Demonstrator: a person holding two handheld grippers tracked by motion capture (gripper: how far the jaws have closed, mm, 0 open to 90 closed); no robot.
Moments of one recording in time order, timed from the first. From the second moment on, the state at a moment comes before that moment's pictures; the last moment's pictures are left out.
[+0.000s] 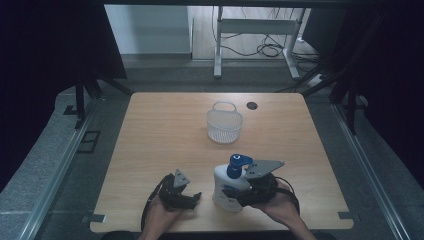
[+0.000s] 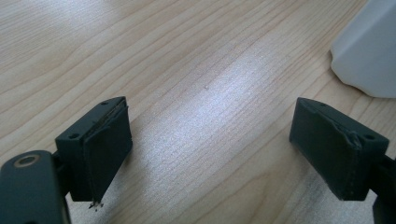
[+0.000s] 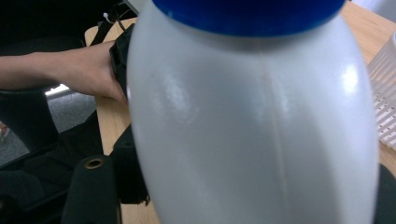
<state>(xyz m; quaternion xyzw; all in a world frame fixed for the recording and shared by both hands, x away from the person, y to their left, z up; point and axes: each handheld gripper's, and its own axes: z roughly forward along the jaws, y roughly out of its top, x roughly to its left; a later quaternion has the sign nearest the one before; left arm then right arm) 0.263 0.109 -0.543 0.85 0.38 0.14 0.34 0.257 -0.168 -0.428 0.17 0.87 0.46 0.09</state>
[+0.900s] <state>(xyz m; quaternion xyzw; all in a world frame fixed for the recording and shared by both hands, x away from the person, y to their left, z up) 0.263 0.109 -0.543 0.85 0.38 0.14 0.34 0.260 -0.166 -0.411 0.18 0.87 0.45 0.10</state>
